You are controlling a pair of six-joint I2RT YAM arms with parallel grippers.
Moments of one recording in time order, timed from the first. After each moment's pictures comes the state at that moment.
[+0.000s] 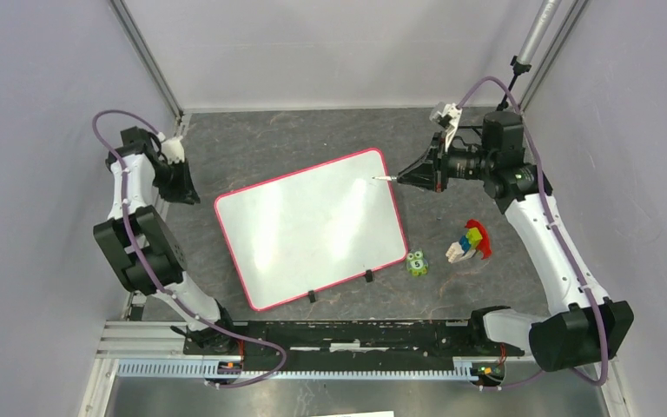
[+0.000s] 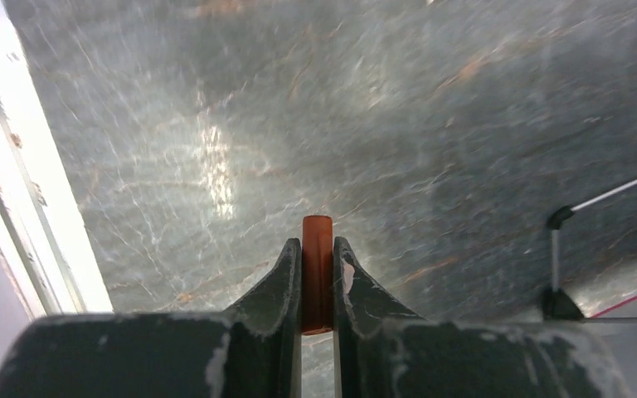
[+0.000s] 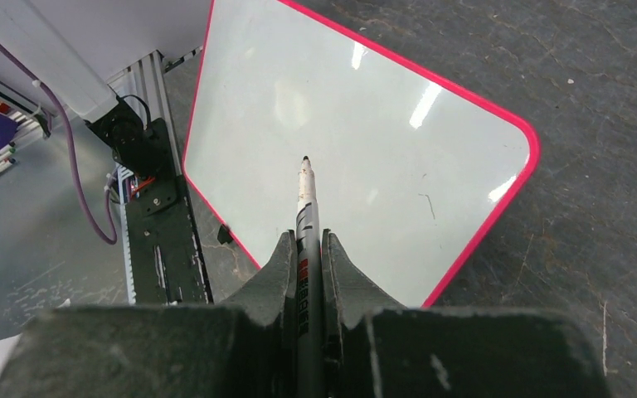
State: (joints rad) left arm 0.40 1.69 1.49 -1.01 0.37 0.30; right arm 0.15 1.22 1.23 -0.47 -1.06 -0.11
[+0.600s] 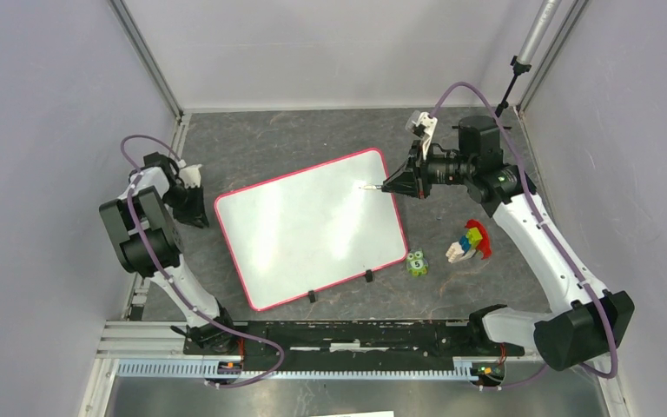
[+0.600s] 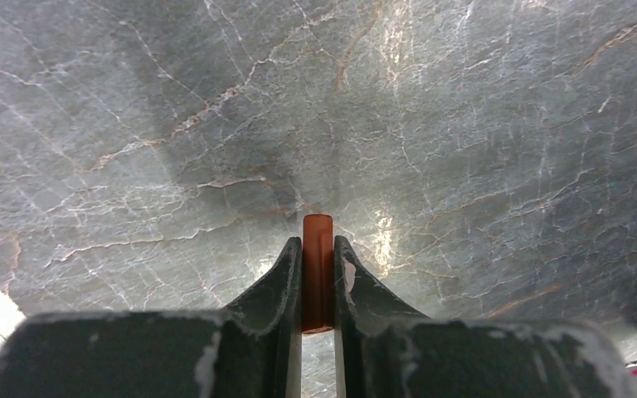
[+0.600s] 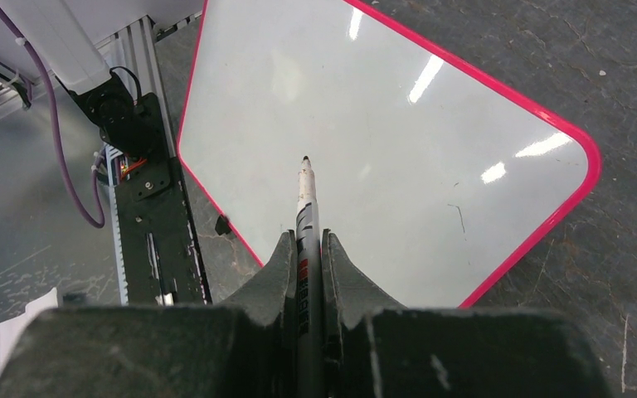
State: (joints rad) left arm 0.42 1.85 1.25 -0.81 0.29 0.42; right arm 0.32 1.24 1.23 -0.49 -0.91 -0.13
